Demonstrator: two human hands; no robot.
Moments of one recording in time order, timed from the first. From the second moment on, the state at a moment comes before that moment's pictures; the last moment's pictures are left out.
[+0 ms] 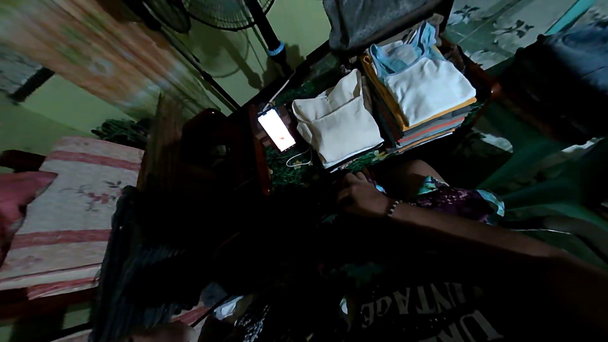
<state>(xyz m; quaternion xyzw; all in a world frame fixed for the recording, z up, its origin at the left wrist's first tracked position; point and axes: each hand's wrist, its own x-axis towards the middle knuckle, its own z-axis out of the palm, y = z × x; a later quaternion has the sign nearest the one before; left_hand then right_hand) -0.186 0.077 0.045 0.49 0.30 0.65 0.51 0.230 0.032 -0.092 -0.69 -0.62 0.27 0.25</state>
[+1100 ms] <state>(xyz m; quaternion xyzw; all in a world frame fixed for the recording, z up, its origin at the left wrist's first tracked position) 0.073 0.082 -0.066 0.82 0.48 0.01 0.30 0.250 -0.002 -0.105 -0.70 -0.47 0.42 0.33</state>
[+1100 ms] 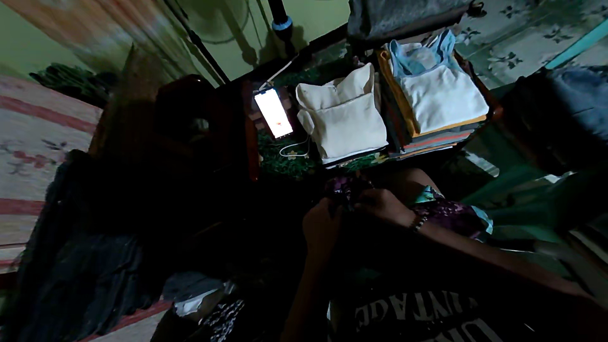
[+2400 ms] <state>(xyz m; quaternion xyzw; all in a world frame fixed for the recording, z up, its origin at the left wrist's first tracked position) 0.062 0.134 -0.076 0.88 0.30 0.16 0.32 0.239 -0.045 -0.087 -0.67 -0.48 0.39 0.42</state>
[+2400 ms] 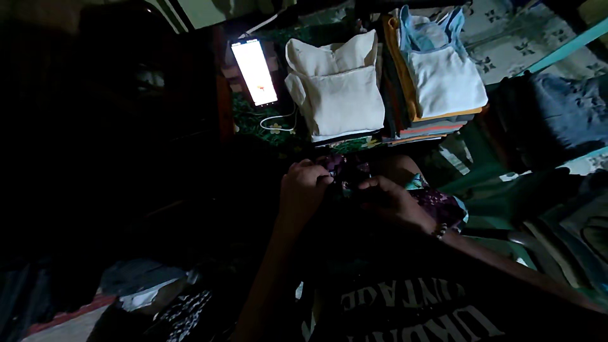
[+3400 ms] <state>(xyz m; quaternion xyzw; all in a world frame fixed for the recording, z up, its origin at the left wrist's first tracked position) 0.080 0.156 -0.085 0.86 0.22 0.21 0.40 0.225 -0.038 -0.088 -0.68 -0.59 0.33 0.28</state>
